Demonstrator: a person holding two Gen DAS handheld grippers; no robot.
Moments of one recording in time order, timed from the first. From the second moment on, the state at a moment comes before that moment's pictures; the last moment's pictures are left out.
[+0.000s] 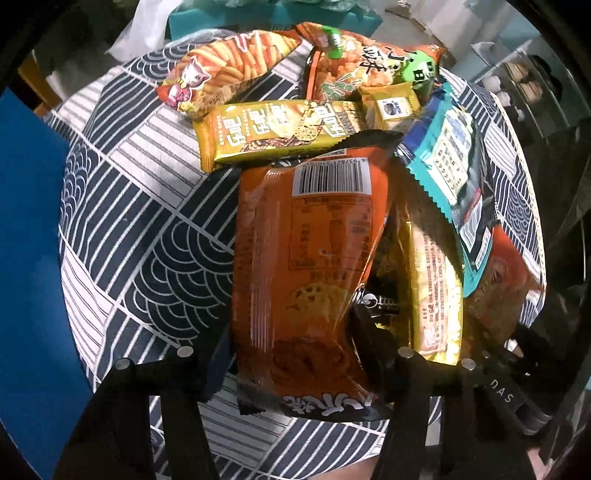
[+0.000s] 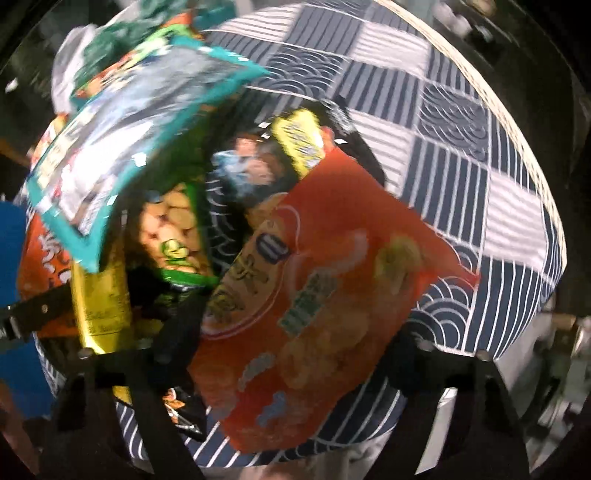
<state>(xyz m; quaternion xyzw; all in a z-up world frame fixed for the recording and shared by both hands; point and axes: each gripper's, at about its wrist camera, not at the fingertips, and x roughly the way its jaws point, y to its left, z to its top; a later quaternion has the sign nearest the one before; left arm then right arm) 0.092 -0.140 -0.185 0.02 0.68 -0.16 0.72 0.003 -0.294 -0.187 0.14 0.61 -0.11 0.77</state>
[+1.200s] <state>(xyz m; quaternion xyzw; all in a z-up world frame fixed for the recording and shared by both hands) 0.028 -0.085 -0.074 0.10 0.53 -0.12 0.83 -0.015 -0.250 -0.075 -0.01 0.50 -0.08 0.86</state>
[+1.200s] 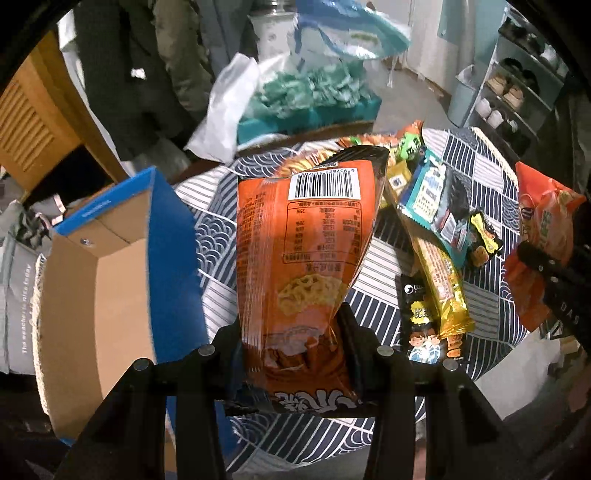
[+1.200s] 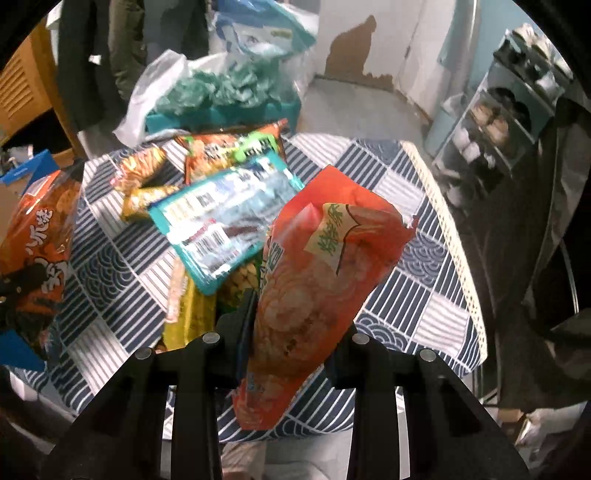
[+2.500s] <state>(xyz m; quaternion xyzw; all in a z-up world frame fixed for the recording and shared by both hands) 0.002 0.091 -0.029 0.03 0.48 0.00 0.88 0.032 0.003 -0.018 -0.08 0.46 0.19 0.86</state>
